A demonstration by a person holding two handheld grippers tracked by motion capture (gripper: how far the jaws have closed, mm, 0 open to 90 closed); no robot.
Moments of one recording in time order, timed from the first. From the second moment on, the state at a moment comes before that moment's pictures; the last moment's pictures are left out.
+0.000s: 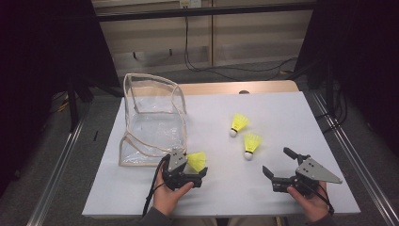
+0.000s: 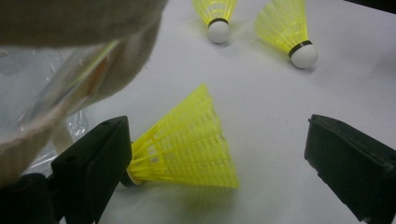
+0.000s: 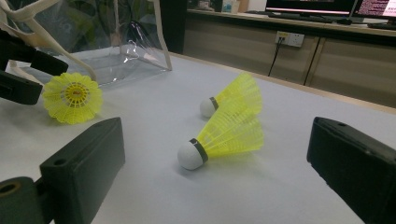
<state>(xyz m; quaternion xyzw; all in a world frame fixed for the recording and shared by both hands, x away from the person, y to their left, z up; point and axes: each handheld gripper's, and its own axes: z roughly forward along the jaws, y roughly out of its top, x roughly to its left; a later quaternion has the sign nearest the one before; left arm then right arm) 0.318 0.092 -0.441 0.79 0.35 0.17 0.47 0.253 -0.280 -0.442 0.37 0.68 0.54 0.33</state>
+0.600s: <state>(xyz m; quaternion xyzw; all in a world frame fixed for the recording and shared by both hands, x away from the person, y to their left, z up) 0.319 0.088 -0.445 0.80 0.36 0.18 0.44 0.253 -0.280 -0.442 0.37 0.68 0.54 0.33</state>
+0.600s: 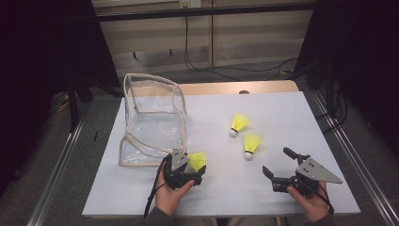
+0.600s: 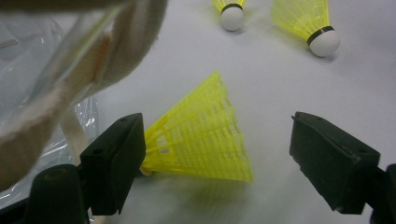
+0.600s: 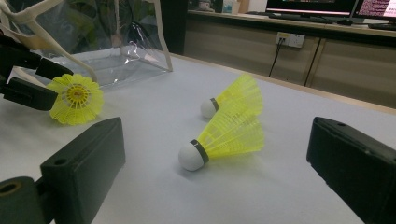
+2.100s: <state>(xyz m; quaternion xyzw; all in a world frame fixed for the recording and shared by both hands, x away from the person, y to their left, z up) 0.314 0.100 -0.440 0.78 0.38 0.23 0.44 0.254 -0.279 -0.442 0.37 0.68 0.54 0.33</state>
